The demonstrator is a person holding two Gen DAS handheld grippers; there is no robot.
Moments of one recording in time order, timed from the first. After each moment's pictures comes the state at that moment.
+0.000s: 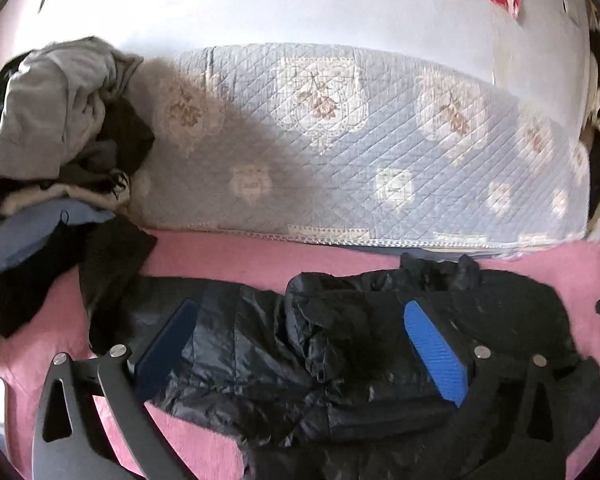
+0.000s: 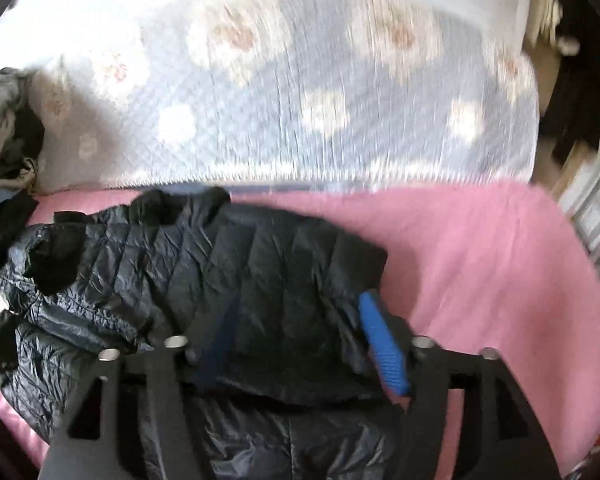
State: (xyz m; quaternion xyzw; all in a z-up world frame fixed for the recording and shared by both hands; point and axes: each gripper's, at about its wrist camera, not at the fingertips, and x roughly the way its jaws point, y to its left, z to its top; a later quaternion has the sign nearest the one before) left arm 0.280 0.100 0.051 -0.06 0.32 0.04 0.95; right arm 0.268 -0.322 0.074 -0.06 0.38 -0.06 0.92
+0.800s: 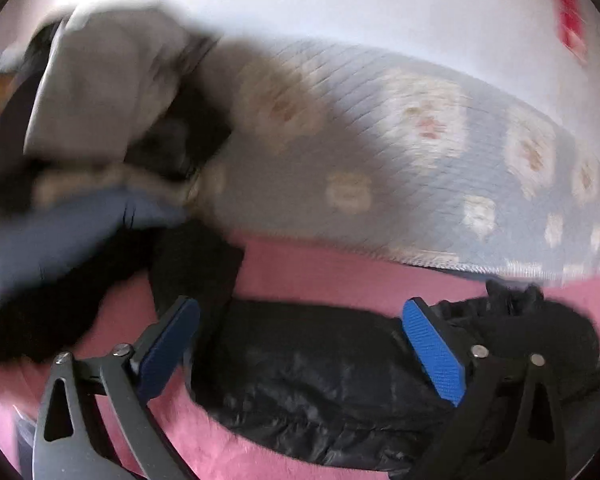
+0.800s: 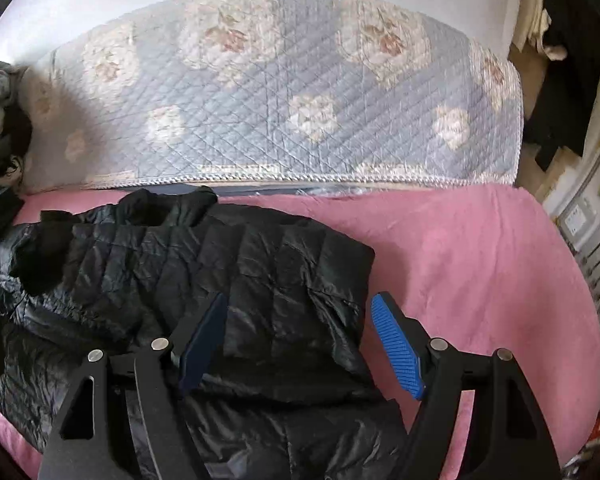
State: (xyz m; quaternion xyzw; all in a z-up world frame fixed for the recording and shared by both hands) left arm 0.301 0.272 0.027 -0.12 0.33 0.09 0.93; right arm 0.281 -0.332 0.051 -0.06 0.39 -0.09 0.91
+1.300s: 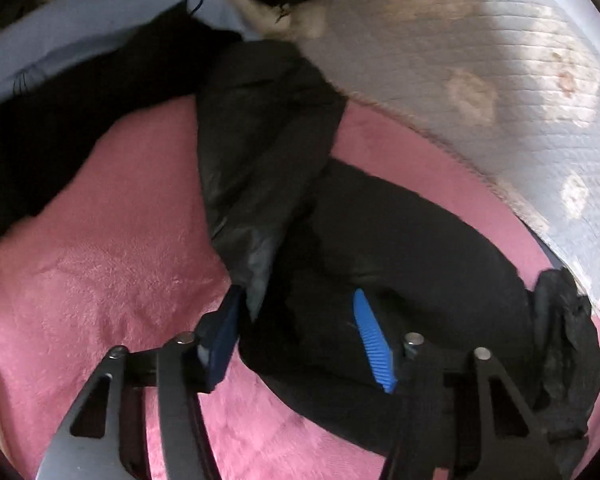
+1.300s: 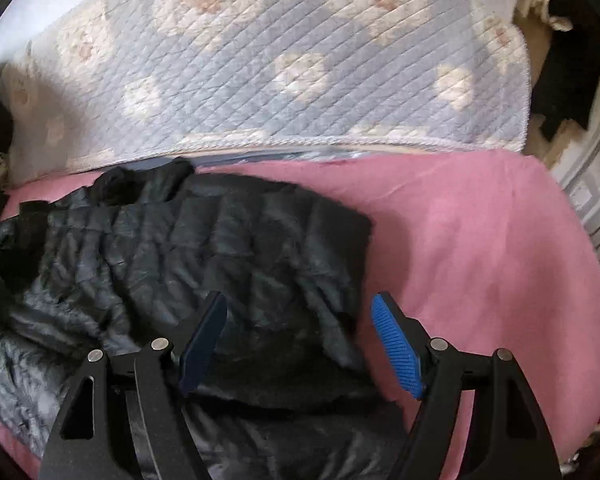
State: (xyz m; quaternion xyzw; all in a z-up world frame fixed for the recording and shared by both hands) left arm 0.325 0.341 -0.092 -0.23 0.49 0.17 0.82; right arm 0.296 -0.358 0.028 -0.05 0.43 -0.12 0.90
